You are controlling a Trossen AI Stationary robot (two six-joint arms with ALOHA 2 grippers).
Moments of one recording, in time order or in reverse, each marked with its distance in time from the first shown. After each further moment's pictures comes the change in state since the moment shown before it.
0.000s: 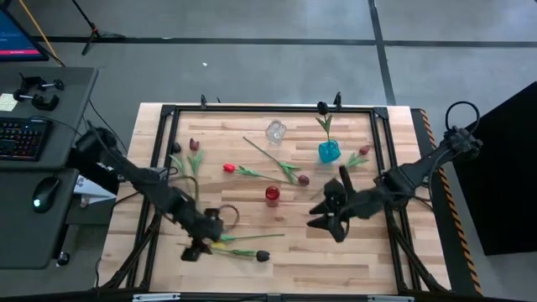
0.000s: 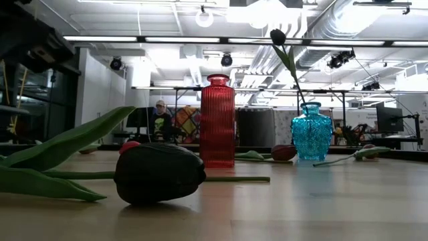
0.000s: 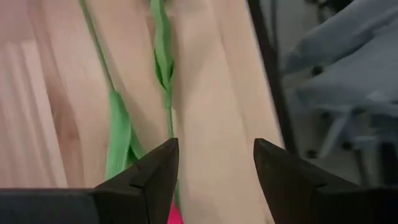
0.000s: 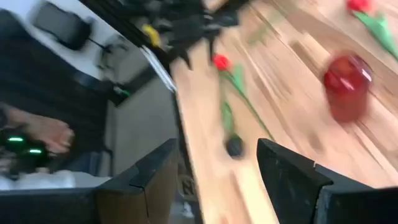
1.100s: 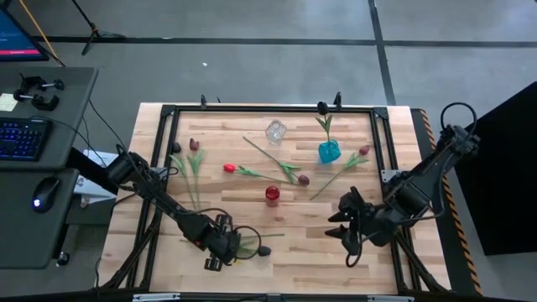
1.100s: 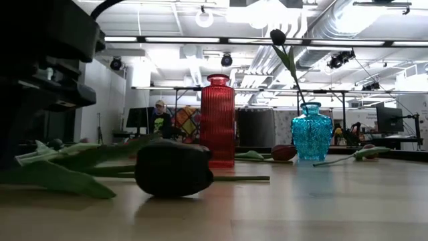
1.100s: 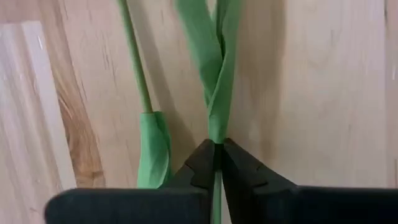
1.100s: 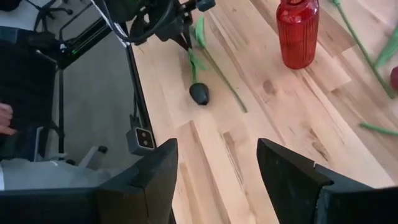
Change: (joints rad) left arm -0.031 0.443 0.219 -0.113 -0.221 -0.037; right arm 0.203 0.000 0.000 -0.254 0.163 0.159
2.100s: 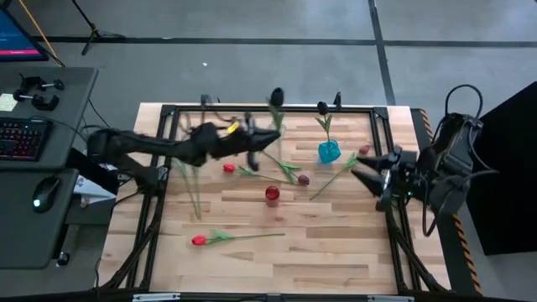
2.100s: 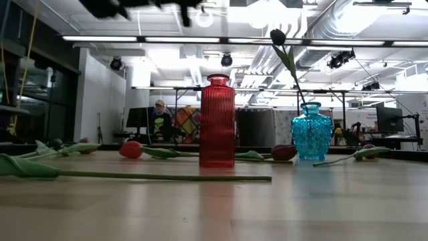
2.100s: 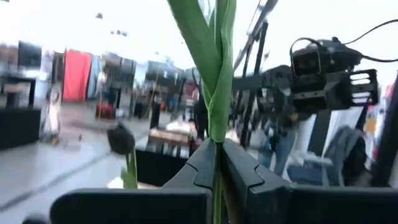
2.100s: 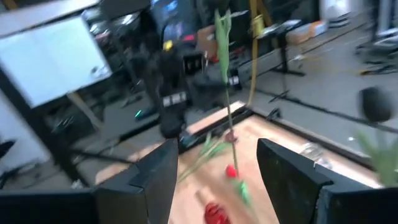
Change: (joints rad) left arm 0.746 -0.330 -0.145 1.420 0.023 0.348; right arm 0.150 -0.308 0.000 0.177 0.854 -0.431
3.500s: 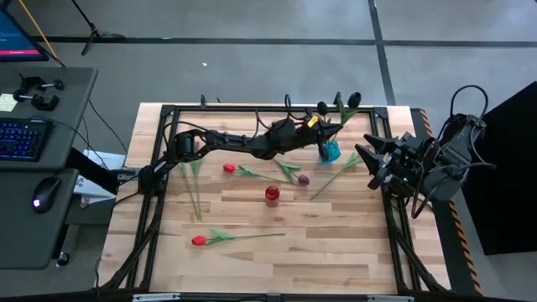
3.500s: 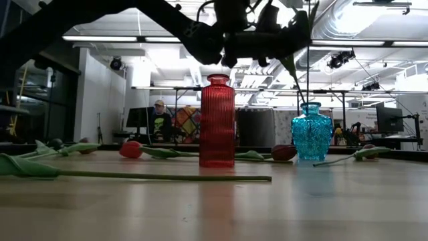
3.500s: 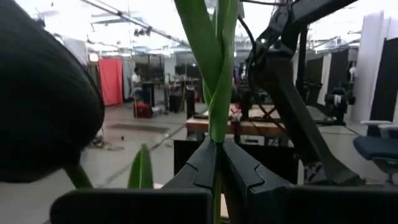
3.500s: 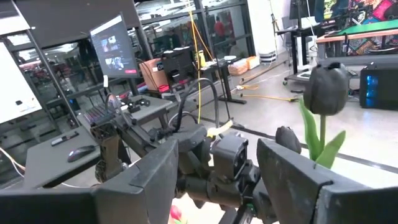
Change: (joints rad) left arm 0.066 0.822 0.852 -0.118 -0.047 0.181; right arm -0.099 -0.027 0.000 -0.002 0.162 -0.078
